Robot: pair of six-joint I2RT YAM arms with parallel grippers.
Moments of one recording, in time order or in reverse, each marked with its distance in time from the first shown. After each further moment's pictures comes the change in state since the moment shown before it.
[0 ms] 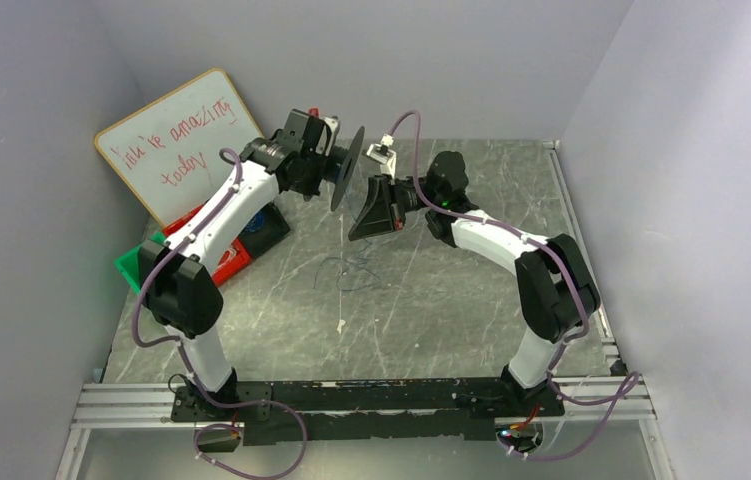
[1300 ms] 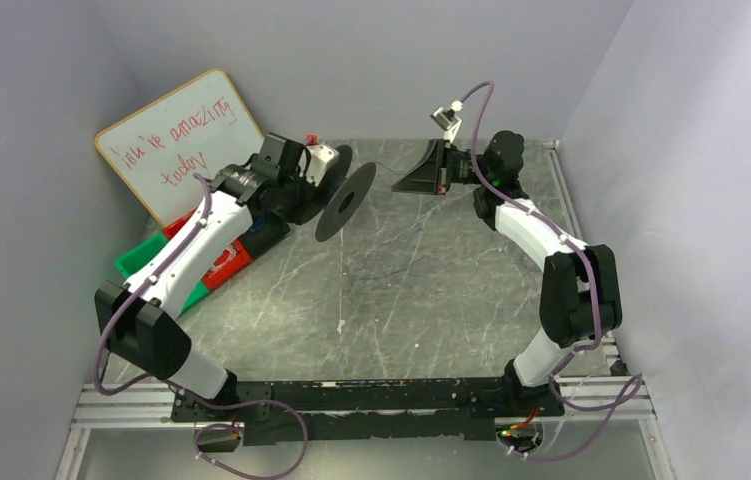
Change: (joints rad) left arm -0.001 -0.272 -0.244 -0.007 0.175 0.212; right arm -0.300 -0.084 0.019 -0.124 0.085 0.010
